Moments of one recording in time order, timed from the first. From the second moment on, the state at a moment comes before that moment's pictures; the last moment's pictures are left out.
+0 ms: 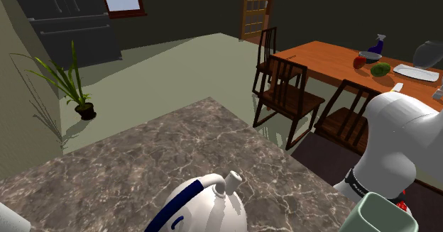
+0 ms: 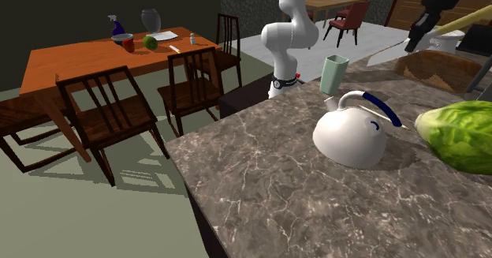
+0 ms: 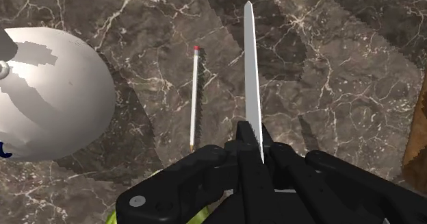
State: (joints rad) arm 0.79 -0.34 0.63 -2.03 0.25 1.64 -0.08
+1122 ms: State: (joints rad) arm 0.83 -0.35 0.71 -2.21 0.30 1.82 -0.03
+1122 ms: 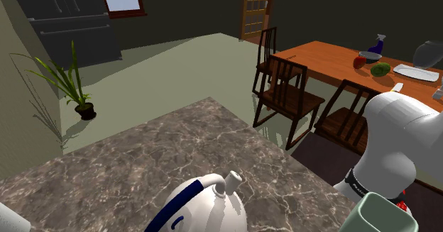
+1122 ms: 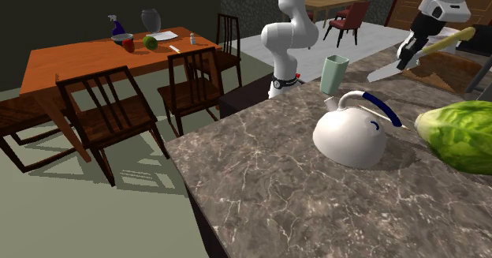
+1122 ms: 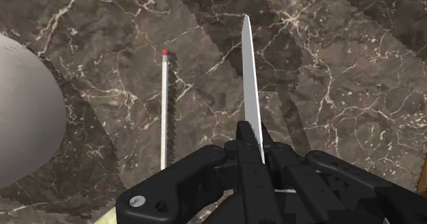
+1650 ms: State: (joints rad) arm 0.83 -0.32 0.74 -2.29 0.30 1.94 -0.03
